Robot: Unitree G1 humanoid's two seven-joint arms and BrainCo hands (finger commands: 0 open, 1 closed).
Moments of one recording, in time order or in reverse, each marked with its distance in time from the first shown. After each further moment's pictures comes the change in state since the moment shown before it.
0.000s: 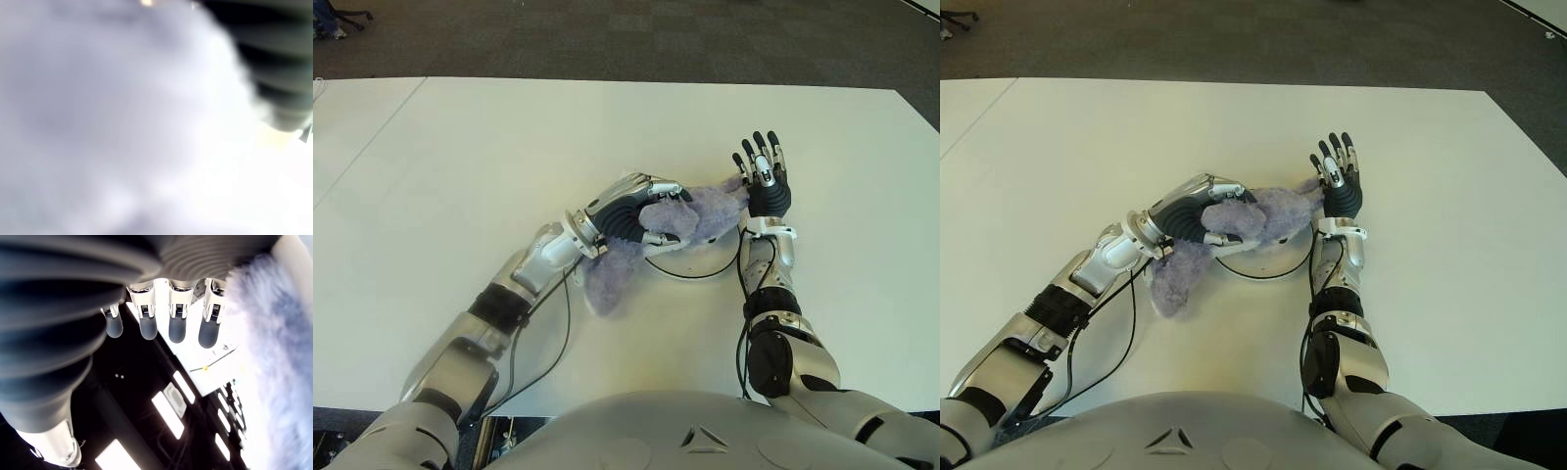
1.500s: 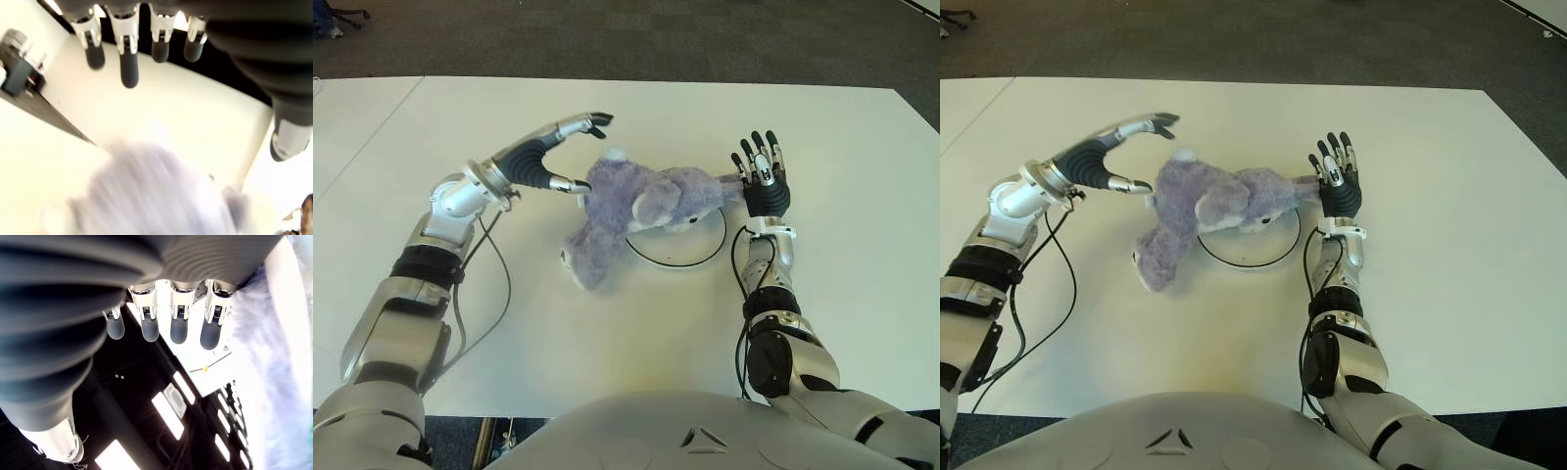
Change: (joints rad) left arm -0.197 0.257 0.275 0.378 -0.376 -0.173 -0.365; right arm -0.004 0.002 0.000 0.002 -0.001 -0.002 0.000
